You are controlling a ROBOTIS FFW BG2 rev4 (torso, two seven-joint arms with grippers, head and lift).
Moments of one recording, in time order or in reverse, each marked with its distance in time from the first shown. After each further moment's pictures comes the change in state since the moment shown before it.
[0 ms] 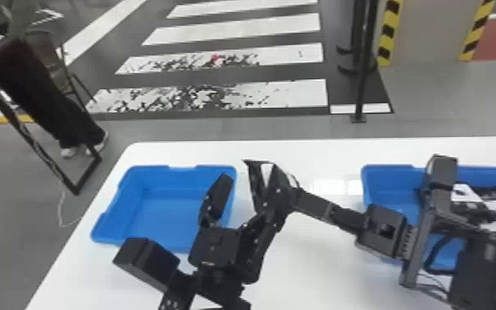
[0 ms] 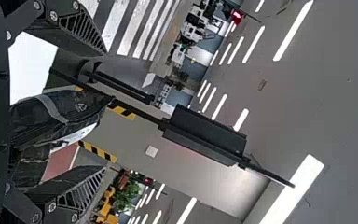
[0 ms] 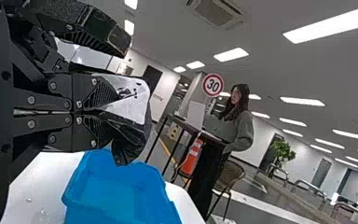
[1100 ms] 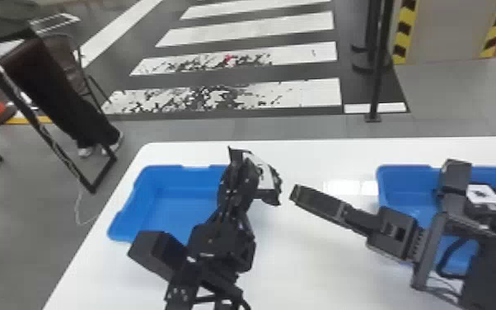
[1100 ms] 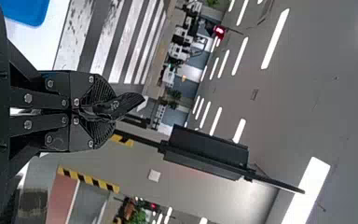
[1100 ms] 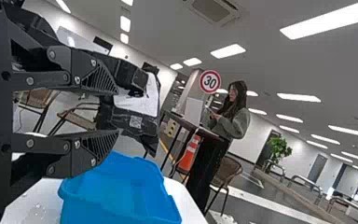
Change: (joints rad) left arm -0.024 -0.033 0.101 0.069 -0.127 0.003 0.024; right arm -0.009 -0.005 0.034 0.041 0.015 -0.058 0.000
